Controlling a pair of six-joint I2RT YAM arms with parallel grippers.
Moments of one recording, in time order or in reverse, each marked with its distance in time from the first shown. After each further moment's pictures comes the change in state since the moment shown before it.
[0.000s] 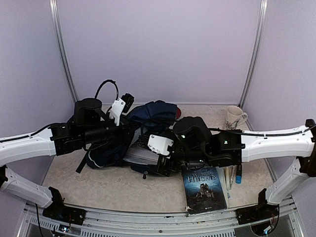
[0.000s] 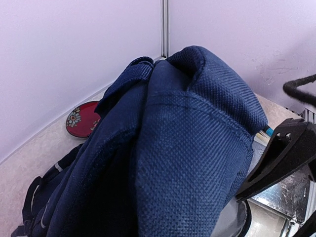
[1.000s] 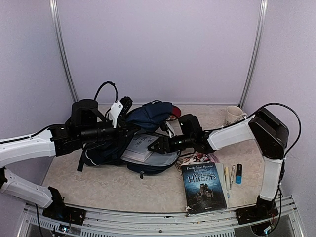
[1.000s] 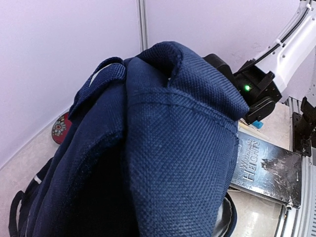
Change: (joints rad) left arm 0.046 -0.023 -0.051 0.045 0.169 0.066; right arm -0.460 0.404 -0.107 0.563 -0.805 0.954
